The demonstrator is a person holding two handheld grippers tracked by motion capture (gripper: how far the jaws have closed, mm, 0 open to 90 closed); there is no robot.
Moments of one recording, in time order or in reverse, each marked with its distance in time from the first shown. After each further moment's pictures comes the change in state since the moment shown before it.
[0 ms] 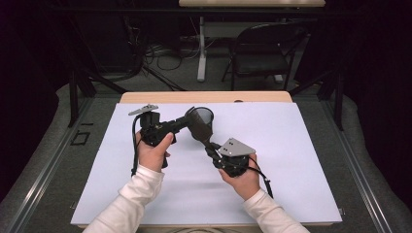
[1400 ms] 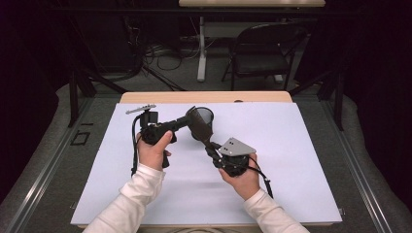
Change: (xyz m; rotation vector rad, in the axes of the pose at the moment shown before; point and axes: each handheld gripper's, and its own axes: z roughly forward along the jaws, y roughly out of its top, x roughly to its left) left arm 0.006 0.000 0.002 -0.010 -0.062 -0.099; right arm -0.001 -0.001 0.000 -0.002 0.001 0.008
